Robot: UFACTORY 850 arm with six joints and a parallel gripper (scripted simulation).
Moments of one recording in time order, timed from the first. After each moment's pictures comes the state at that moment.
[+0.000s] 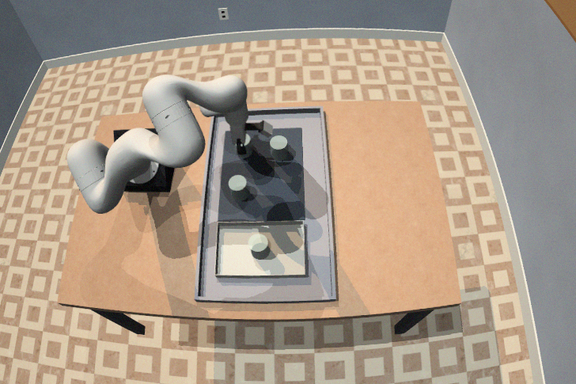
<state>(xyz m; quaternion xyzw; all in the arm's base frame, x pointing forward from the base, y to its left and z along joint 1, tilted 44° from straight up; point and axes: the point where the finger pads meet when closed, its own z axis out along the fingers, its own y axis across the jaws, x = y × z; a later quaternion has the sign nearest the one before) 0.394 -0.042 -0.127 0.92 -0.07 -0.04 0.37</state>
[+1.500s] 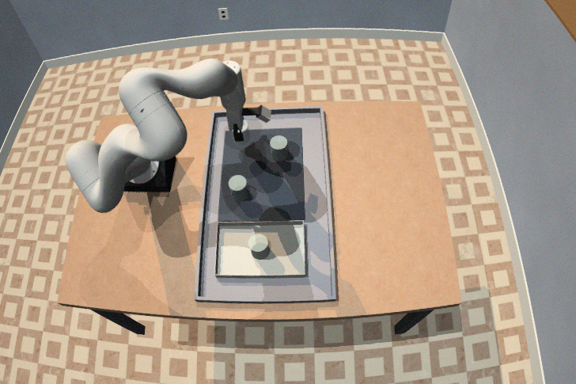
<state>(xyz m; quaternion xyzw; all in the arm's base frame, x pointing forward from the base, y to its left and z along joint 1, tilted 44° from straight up) 0.405 0.015 -0.068 0.92 -0.07 -0.04 0.37</state>
